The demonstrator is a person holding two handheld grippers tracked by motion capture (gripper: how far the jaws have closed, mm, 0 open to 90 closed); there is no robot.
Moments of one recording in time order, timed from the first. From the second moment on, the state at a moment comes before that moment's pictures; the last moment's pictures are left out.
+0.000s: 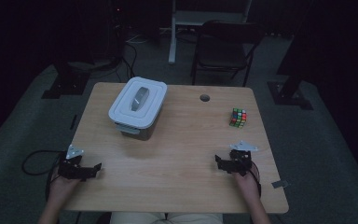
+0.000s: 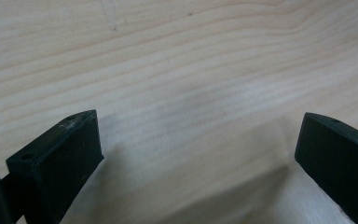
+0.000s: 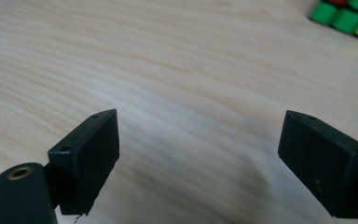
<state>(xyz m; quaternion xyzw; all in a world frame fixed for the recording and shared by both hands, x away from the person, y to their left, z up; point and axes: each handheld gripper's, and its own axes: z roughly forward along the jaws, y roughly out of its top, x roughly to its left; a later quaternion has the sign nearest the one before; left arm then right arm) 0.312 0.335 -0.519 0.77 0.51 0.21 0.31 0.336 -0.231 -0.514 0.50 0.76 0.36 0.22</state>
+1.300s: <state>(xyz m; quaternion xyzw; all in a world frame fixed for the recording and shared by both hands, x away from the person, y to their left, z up) 0.389 0.316 -0.511 0.76 0.51 0.21 0.34 0.397 -0.123 -0.512 0.44 0.79 0.39 0.19</state>
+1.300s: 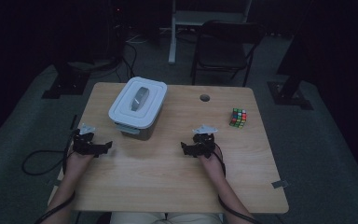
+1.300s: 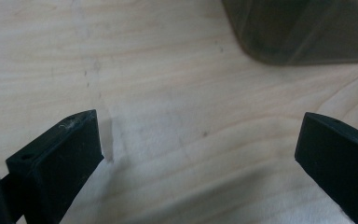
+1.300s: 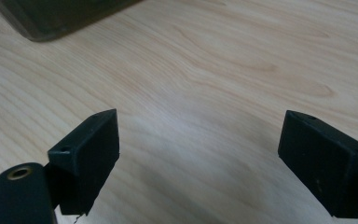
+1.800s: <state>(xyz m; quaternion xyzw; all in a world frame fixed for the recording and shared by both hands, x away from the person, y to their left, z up) 0.420 0.318 -0.509 0.74 0.53 0.23 0.36 0.417 -0.105 -0.510 0.44 0.79 0.39 0.19</state>
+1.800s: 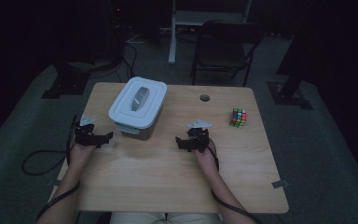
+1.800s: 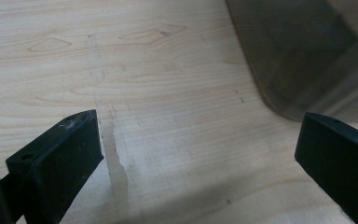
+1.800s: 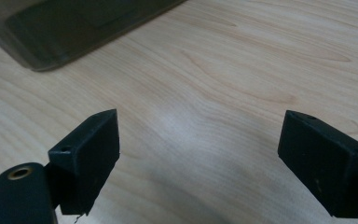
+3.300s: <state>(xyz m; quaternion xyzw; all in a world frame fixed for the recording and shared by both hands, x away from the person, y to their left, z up) 0.500 0.311 -0.503 0.72 0.55 0.25 0.33 0.481 -0.050 -0.489 0.49 0.73 0.43 0.18</state>
